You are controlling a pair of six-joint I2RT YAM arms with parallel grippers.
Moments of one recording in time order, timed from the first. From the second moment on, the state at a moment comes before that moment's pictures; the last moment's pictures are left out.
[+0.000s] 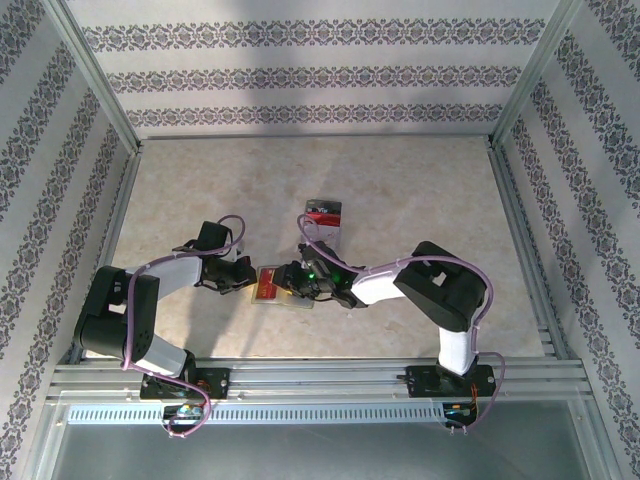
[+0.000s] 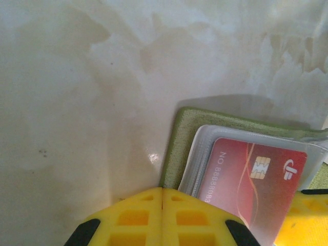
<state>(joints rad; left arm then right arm) -0.18 1.50 0.63 -0.34 0.48 -0.50 0.91 1.89 0.82 0.50 -0.33 1.28</state>
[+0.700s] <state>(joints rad) -0.18 1.50 0.63 -0.34 0.48 -0.50 0.91 1.93 0.85 0.48 -0.34 1.34</state>
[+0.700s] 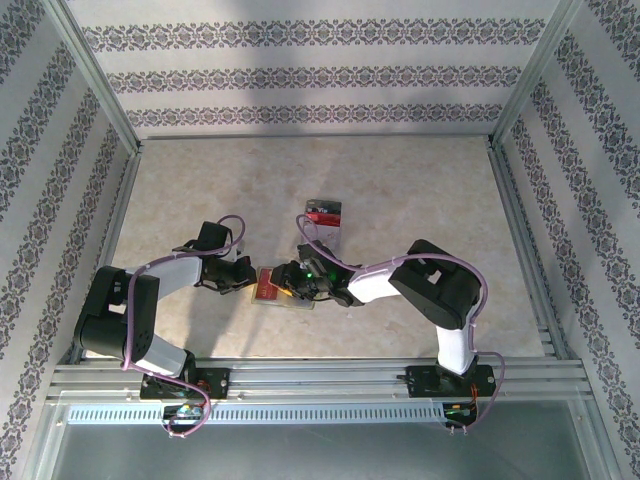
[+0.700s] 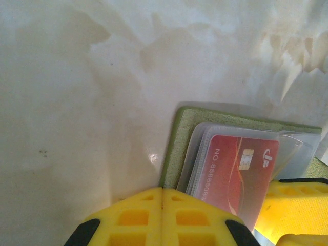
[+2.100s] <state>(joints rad) -0.18 1.49 0.62 -0.32 0.47 -0.50 0.91 1.83 0.74 0.64 -0.36 1.28</state>
